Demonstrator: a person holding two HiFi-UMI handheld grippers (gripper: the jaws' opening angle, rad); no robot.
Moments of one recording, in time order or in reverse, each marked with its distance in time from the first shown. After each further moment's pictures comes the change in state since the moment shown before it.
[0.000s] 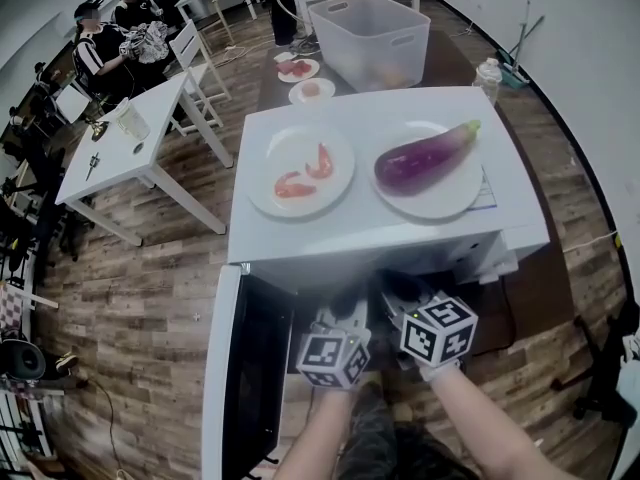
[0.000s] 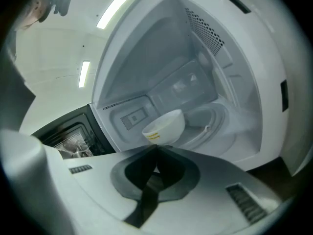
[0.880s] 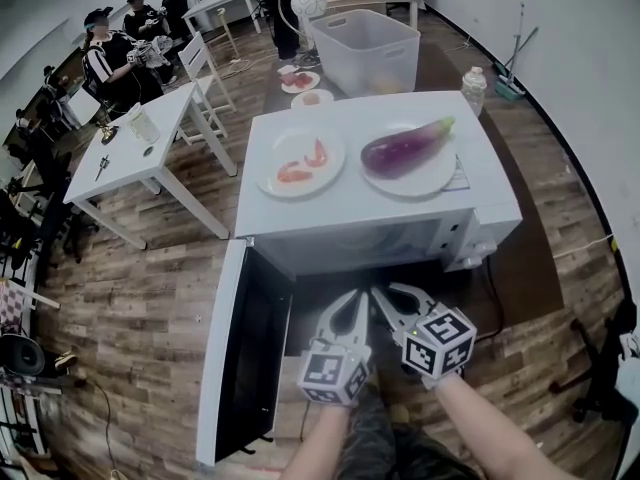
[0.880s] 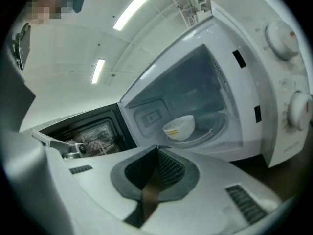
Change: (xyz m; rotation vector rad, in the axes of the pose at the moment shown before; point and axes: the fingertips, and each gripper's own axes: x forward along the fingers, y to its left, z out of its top) left arm -0.058 -0.047 0.003 0.066 -0.024 -0.003; right arm -0.055 0.039 -0.011 -0.121 -0.027 0.067
